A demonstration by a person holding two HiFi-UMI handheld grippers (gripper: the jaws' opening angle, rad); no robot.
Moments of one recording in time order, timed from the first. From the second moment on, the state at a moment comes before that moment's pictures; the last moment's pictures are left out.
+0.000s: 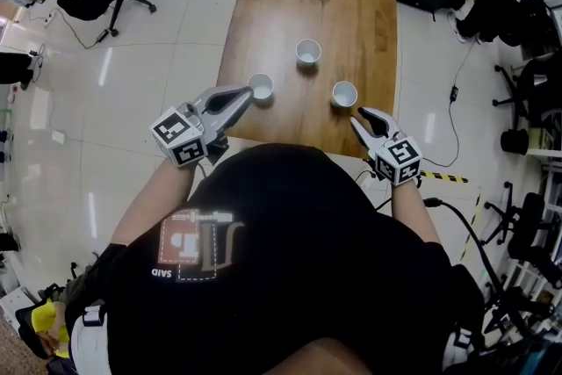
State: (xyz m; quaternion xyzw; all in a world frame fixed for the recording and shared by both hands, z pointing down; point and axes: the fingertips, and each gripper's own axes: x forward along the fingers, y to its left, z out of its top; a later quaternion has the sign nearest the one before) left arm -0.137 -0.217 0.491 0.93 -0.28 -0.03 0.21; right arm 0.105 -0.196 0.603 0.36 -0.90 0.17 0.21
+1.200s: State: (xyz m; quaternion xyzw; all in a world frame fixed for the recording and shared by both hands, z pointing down) left arm -0.183 -0.204 0.489 0.91 -0.34 -0.04 0.21; right arm 0.079 -0.220 0.681 0.25 -0.87 0.06 0.42
